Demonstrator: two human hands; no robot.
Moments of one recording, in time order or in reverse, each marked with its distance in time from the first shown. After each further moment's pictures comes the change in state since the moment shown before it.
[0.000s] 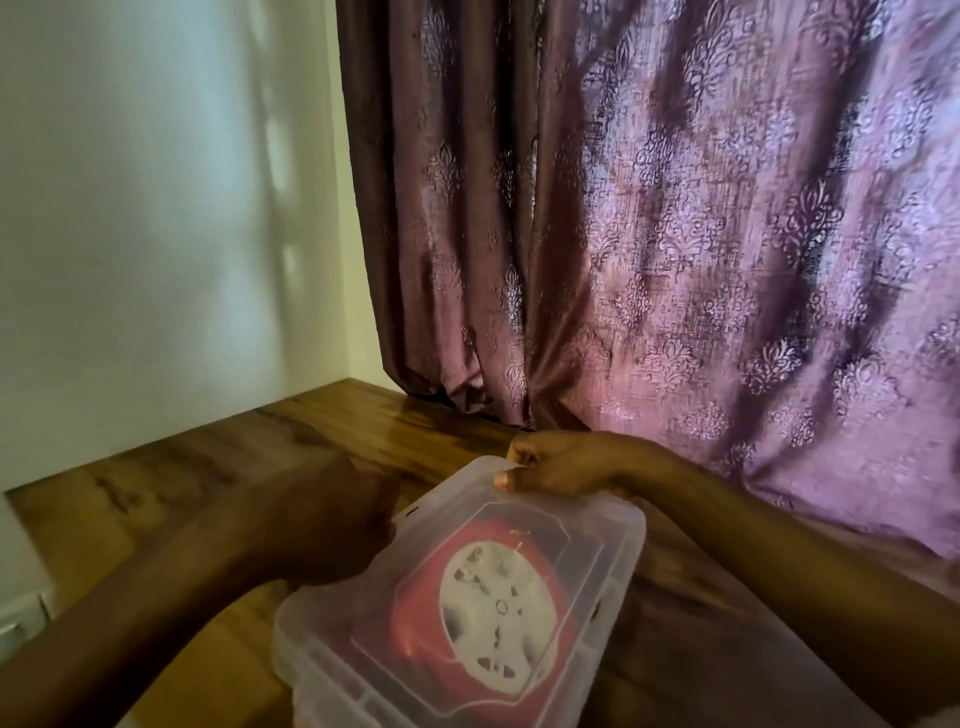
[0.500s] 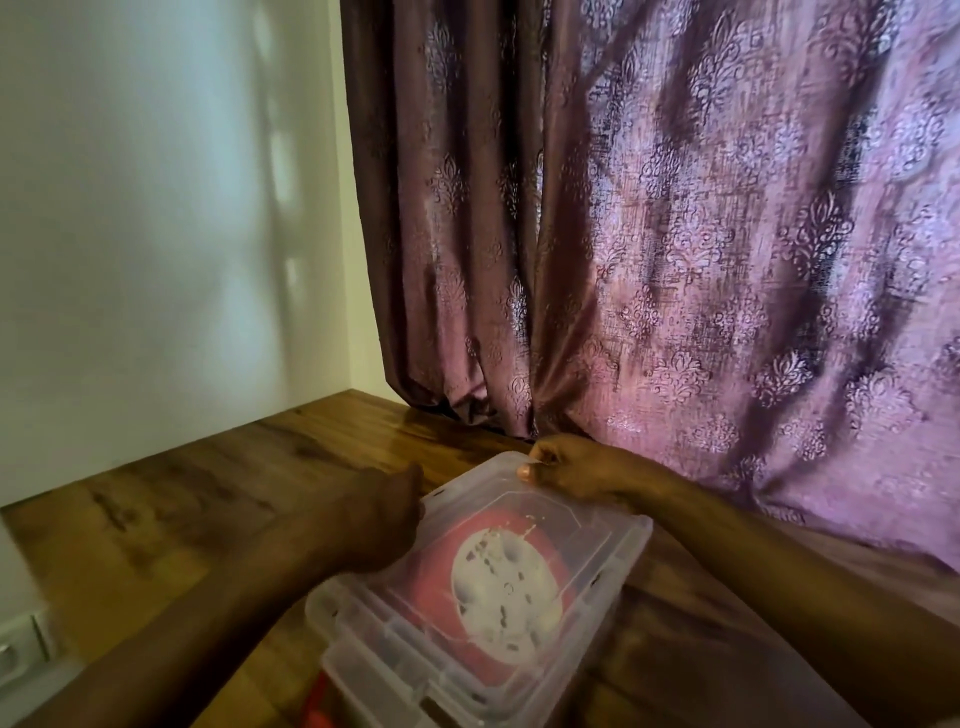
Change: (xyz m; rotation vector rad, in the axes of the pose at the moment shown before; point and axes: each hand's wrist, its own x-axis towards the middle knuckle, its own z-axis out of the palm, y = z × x) left_hand 0.043 0.008 0.012 -0.161 0.047 -0.070; right_hand 0.022 0.030 0.007 0.172 0.236 0.135
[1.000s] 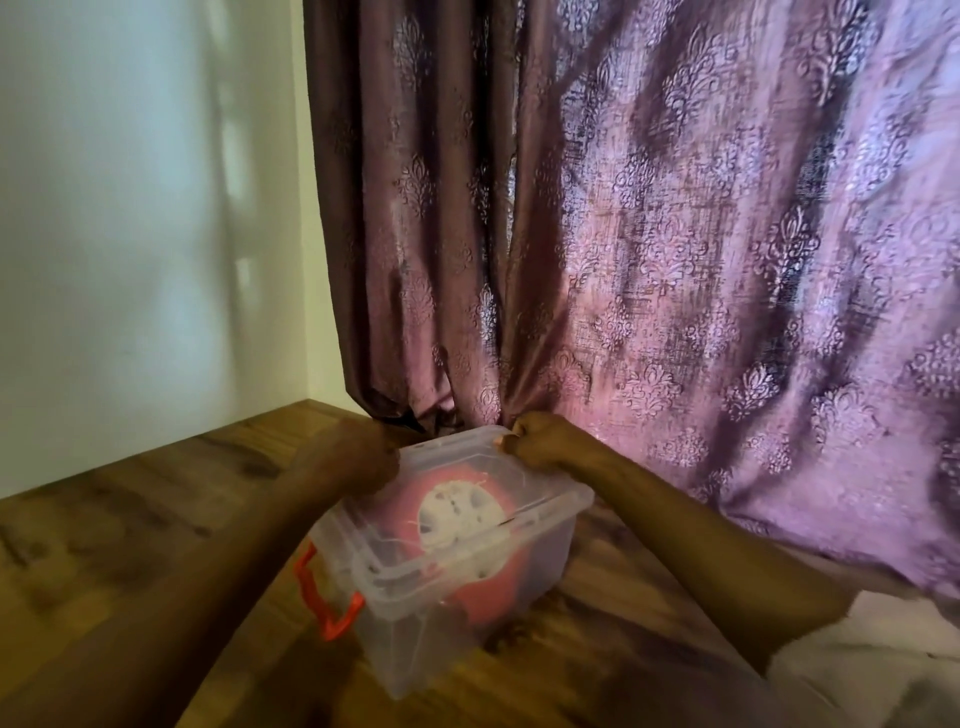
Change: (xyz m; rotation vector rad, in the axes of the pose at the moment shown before) left_hand 0.107 -0.019 0.000 -0.090 0.215 -0.135; right_hand 0.047 -0.002 -0.023 -0.192 0.171 0.184
